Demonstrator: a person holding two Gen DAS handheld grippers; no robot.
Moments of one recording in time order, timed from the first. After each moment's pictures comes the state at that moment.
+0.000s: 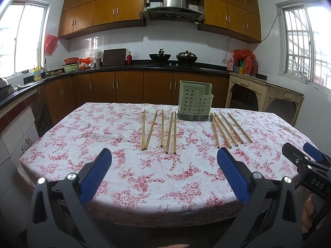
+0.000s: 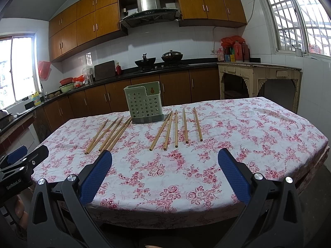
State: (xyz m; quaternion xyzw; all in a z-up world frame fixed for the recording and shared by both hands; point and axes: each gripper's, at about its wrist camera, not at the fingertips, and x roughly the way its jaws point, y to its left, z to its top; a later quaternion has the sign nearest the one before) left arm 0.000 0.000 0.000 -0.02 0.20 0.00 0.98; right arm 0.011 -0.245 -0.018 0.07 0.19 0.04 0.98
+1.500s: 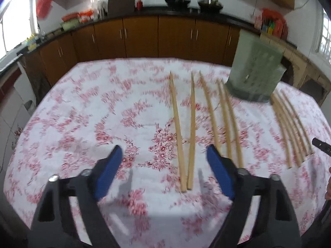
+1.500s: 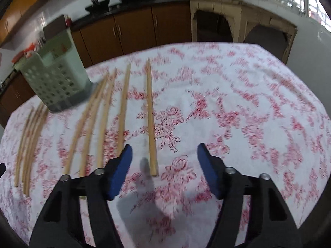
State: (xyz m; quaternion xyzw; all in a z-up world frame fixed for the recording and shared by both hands) left arm 0.235 0.080 -0.063 -0.03 0.42 0.04 0.91; right arm 0.257 -0.319 -0.084 0.09 0.43 -0.07 0.90
